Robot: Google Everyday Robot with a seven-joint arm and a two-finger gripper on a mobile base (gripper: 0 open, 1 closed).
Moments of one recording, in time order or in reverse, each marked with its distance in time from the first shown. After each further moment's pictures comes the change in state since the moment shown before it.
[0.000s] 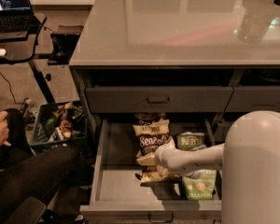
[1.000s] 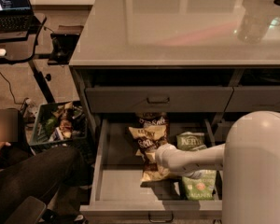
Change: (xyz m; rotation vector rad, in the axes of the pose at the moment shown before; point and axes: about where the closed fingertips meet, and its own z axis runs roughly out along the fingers) arm 0.000 0.000 0.000 0.000 0.000 0.000
